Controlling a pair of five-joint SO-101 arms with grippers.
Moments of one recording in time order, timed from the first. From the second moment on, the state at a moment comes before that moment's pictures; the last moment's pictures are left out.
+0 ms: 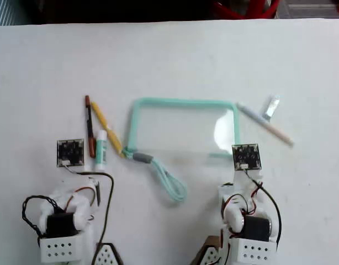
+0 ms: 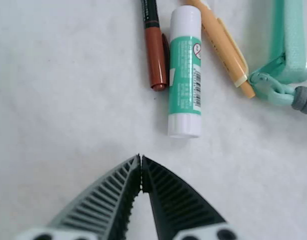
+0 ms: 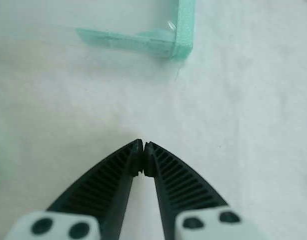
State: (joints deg) left arm -11.1 -104.2 97.1 73.4 0.3; right arm 2.1 -102.9 96.4 73.6 11.4
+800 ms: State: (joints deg) left arm -11.1 -104.2 97.1 73.4 0.3; right arm 2.1 -102.9 96.4 73.6 11.4
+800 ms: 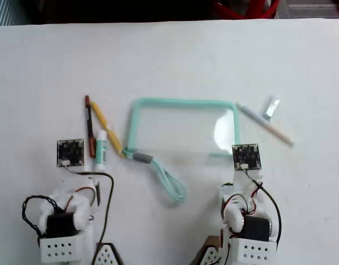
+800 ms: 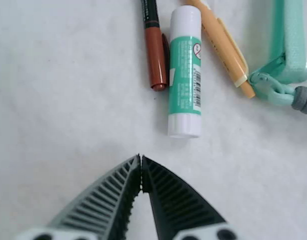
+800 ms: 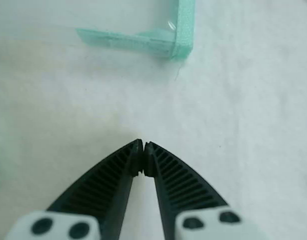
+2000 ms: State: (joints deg) left arm -11.1 -104.2 97.1 73.4 0.5; right arm -35.5 -102.9 96.4 17.1 11.2
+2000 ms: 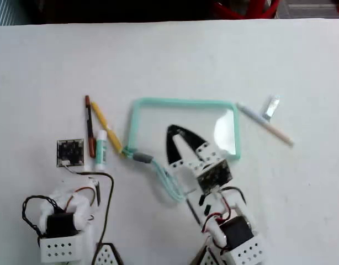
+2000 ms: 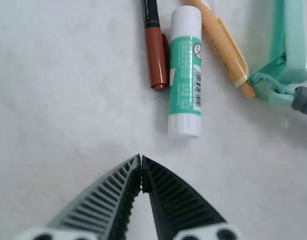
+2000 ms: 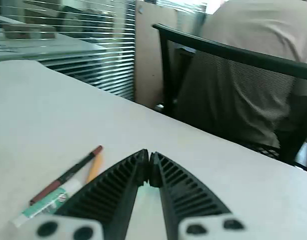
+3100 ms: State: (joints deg) left arm -18.4 -104.1 90.2 47.9 -20.3; right arm -34.3 -54.4 80.9 16.7 13.3
